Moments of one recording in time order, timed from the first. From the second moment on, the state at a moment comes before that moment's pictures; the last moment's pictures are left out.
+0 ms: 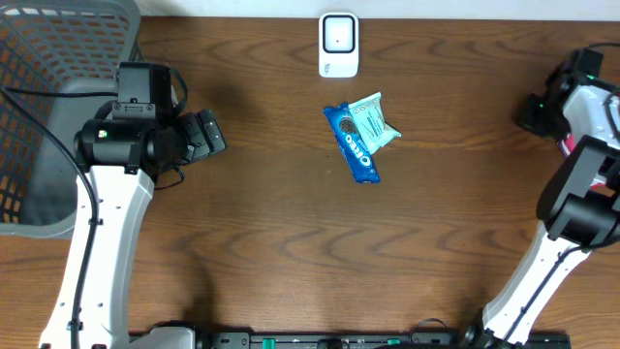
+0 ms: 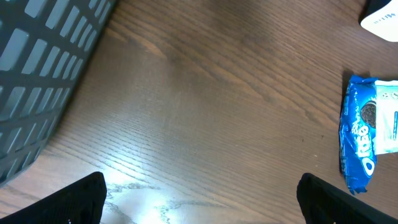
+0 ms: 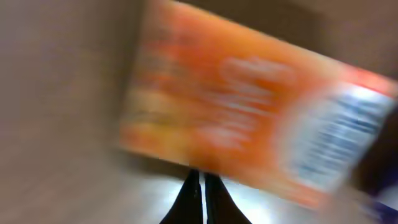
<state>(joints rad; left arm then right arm) -0.04 1.40 1.38 -1.10 0.02 -0.43 -0.38 2.32 1.82 -0.76 -0.03 0.11</state>
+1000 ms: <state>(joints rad) -0.04 1.41 1.38 -1.10 0.02 -0.43 -0.32 2.31 1.70 -0.44 0.03 0.10</state>
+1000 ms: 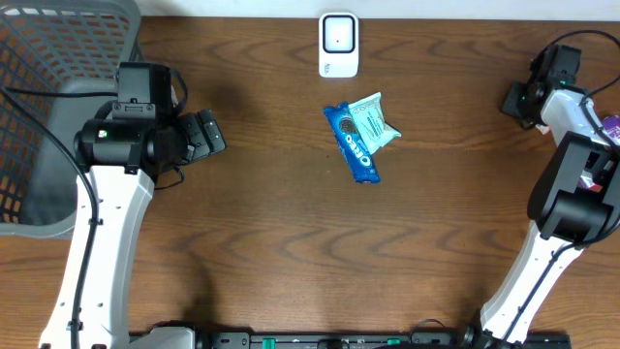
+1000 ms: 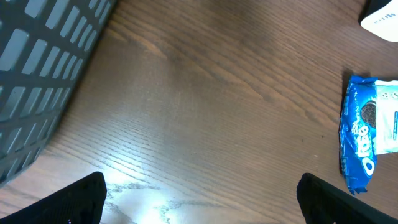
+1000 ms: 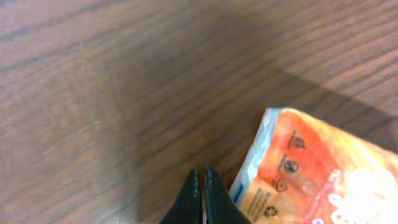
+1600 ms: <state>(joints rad) -0.04 1.41 1.38 -1.10 0.02 -0.43 -0.32 2.30 1.69 -0.53 0.38 0.10</state>
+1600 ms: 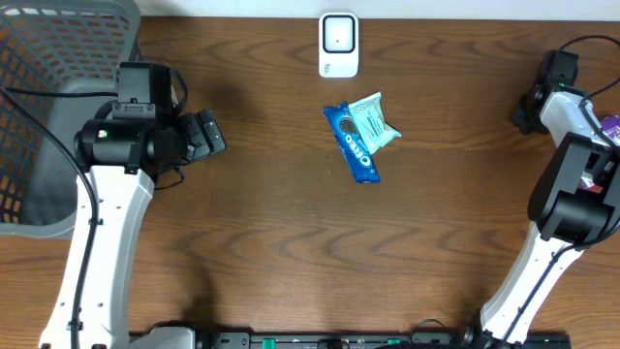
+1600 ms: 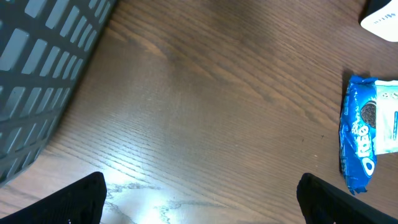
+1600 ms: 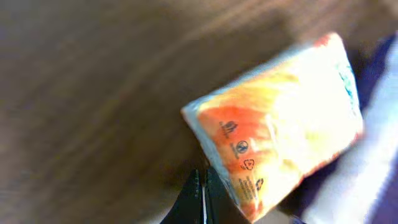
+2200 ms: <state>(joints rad) -0.04 1.40 1.38 -1.10 0.02 -0.43 -0.37 2.30 1.68 -0.64 0.49 0.18</state>
